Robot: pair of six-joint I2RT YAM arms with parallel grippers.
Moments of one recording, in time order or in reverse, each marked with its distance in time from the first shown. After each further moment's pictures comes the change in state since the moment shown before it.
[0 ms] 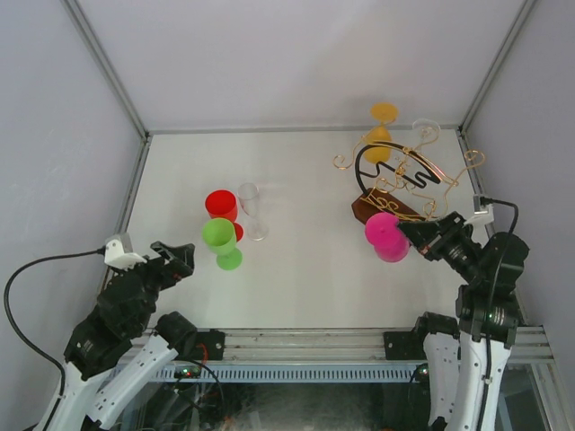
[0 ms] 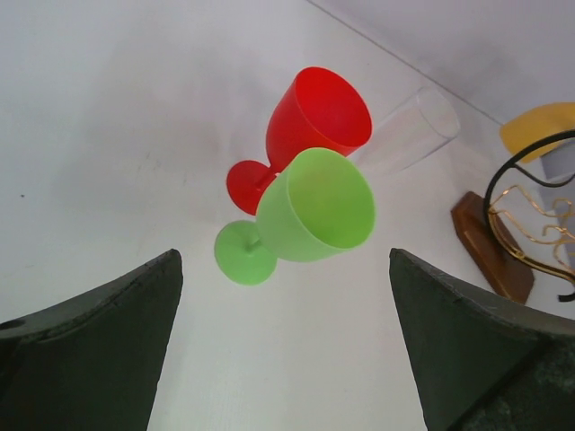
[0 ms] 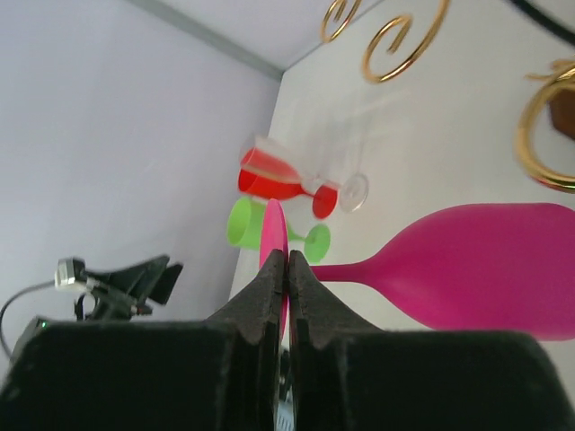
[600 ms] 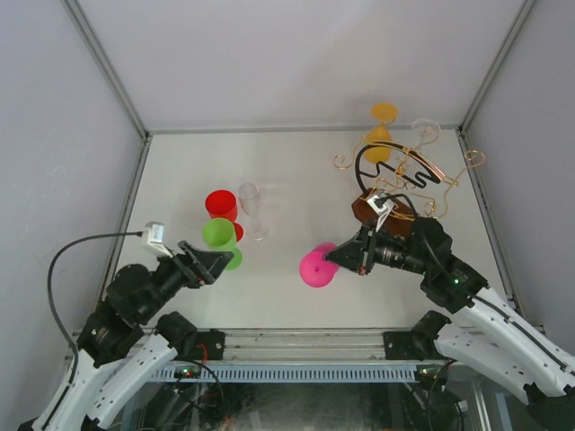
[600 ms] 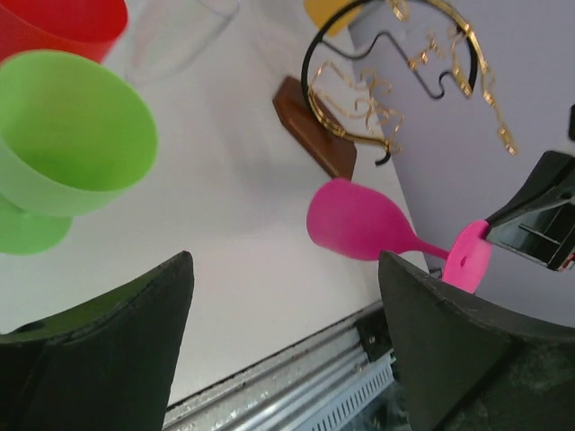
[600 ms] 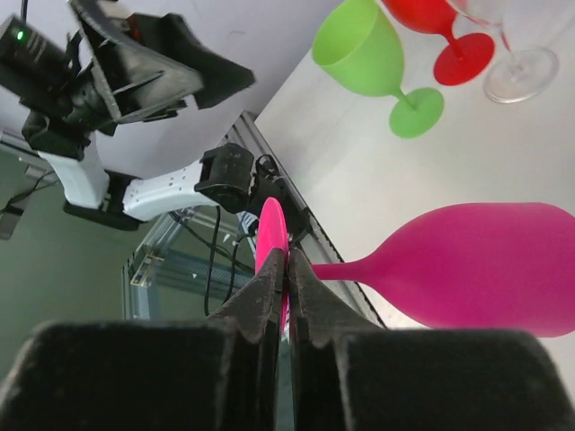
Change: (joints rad) left arm 0.000 0.014 -0.055 0.211 0.499 -0.123; right arm 0.957 0.254 -0.106 0.348 0.270 -0.172
